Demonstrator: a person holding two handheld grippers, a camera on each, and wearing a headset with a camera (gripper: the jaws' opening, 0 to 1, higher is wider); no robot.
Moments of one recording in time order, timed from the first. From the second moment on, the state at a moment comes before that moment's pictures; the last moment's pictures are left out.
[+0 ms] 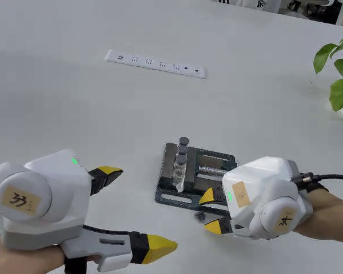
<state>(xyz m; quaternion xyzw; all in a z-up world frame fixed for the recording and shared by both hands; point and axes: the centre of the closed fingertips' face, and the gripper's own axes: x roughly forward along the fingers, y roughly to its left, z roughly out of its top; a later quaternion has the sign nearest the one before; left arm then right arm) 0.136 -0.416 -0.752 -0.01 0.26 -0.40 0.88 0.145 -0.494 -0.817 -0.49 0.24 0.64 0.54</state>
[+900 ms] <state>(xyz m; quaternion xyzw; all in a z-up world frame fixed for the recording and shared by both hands) 0.138 -0.406 -0.755 -0.04 0.26 -0.39 0.88 0.149 -0.492 -0.824 -0.49 0.23 0.64 0.54</state>
